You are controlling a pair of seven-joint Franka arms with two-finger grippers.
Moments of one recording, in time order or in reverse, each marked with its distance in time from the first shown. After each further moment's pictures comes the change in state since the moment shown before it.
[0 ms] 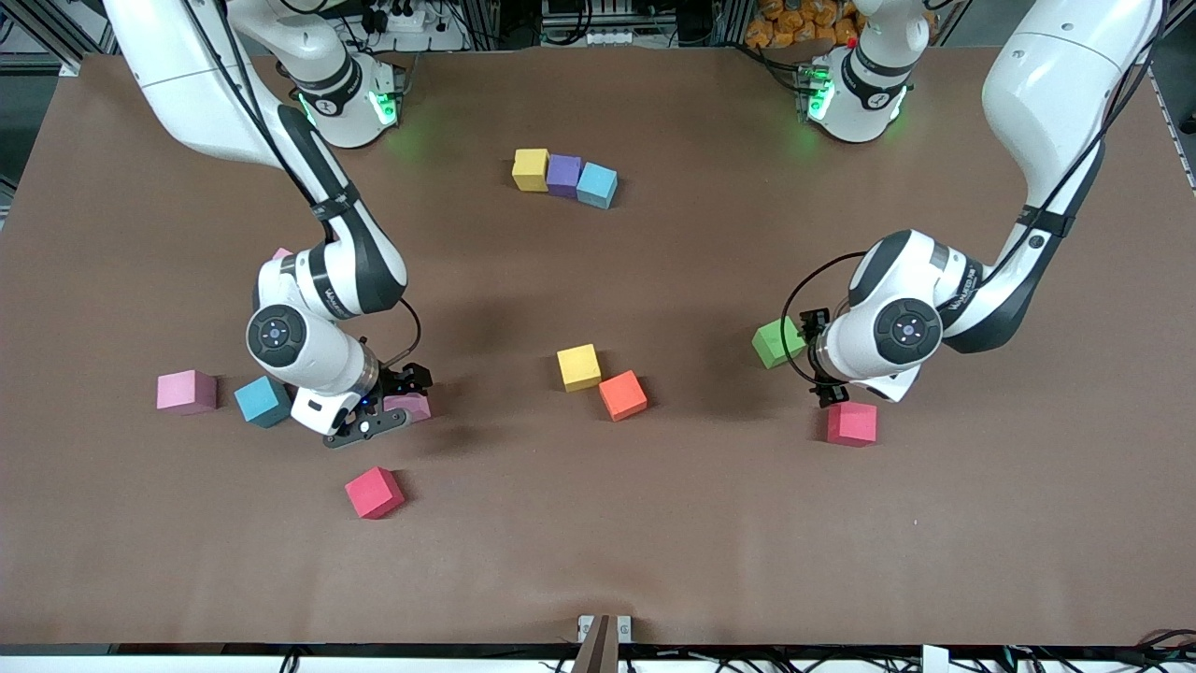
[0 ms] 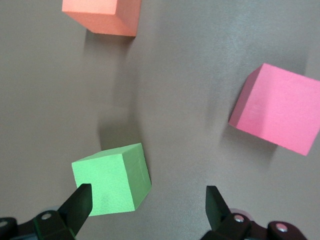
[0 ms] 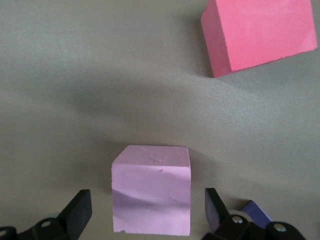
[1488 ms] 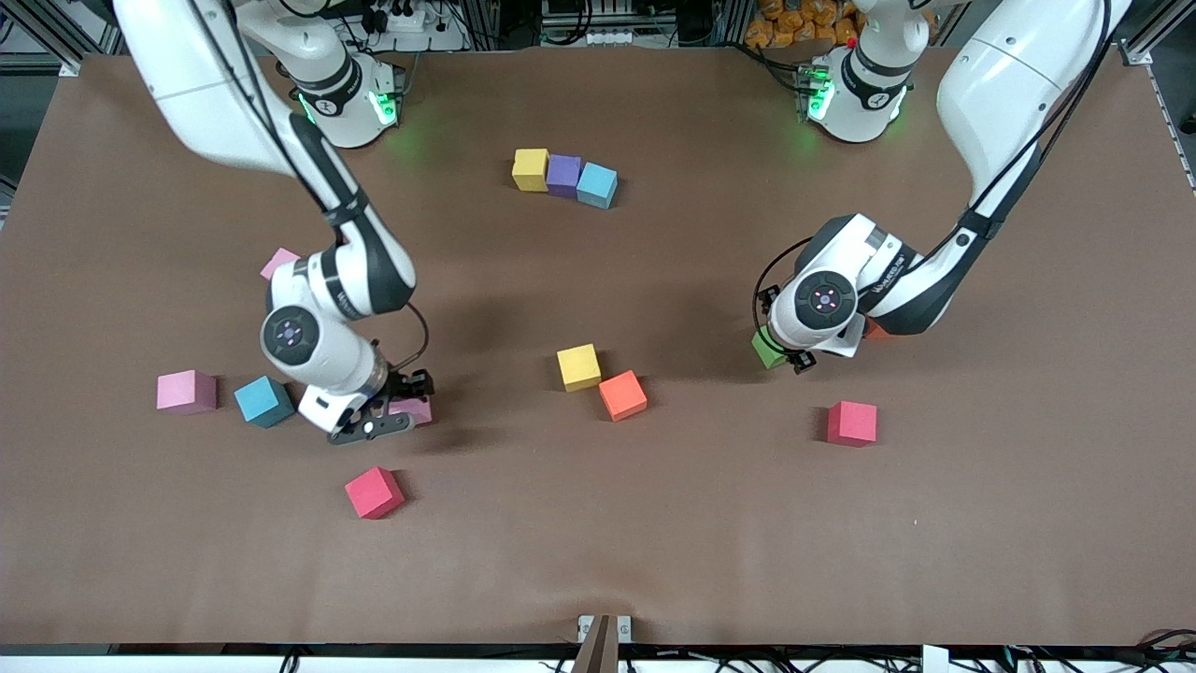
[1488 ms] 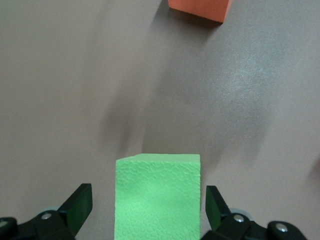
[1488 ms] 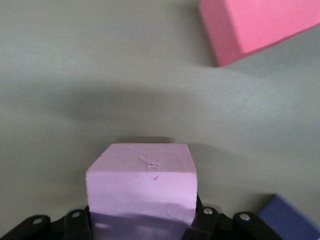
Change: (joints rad) left arm -0.069 0.003 -0.002 -0.164 0.117 0.083 -0.398; right arm 0.060 -0.015 -0.007 -0.046 0.002 0.052 0.190
